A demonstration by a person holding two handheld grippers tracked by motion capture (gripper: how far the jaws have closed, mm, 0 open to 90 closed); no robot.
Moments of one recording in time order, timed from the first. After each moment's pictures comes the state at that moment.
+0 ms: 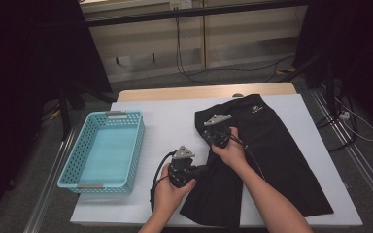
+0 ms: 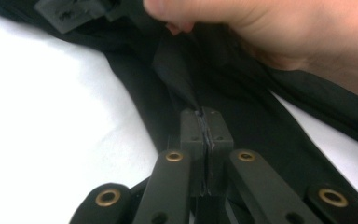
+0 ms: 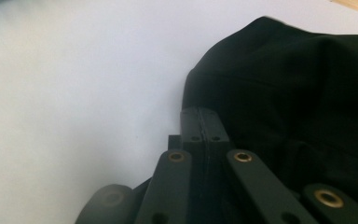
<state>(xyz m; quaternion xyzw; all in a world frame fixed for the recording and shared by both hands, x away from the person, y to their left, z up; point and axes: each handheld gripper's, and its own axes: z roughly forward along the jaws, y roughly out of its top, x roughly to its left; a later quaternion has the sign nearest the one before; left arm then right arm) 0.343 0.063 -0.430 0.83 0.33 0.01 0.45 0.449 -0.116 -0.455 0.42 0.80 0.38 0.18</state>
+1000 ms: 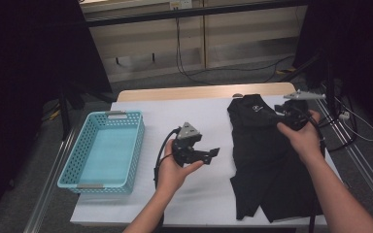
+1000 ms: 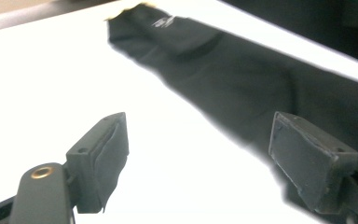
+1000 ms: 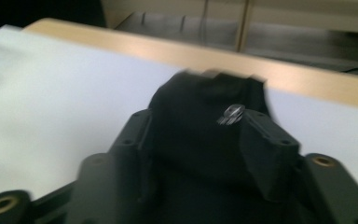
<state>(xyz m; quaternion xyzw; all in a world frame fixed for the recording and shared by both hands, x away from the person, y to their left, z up) 0.386 0.060 -0.397 0.83 0.30 0.10 0.47 0.399 -0.289 -0.371 0.52 0.70 0.41 0.26</state>
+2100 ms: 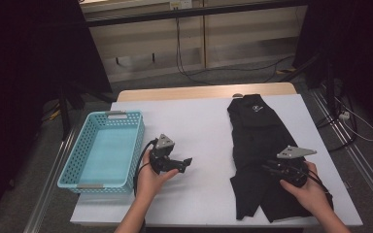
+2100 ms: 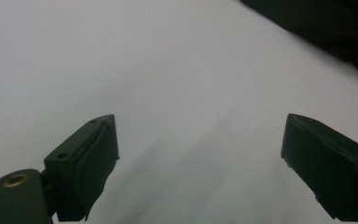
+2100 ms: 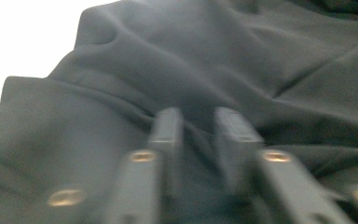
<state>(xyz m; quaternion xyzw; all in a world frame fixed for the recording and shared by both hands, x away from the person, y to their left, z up) 0.394 0.115 -0.443 0.84 0.33 0.12 0.41 0.302 -0.277 -0.453 0.46 0.79 0.35 0.18</state>
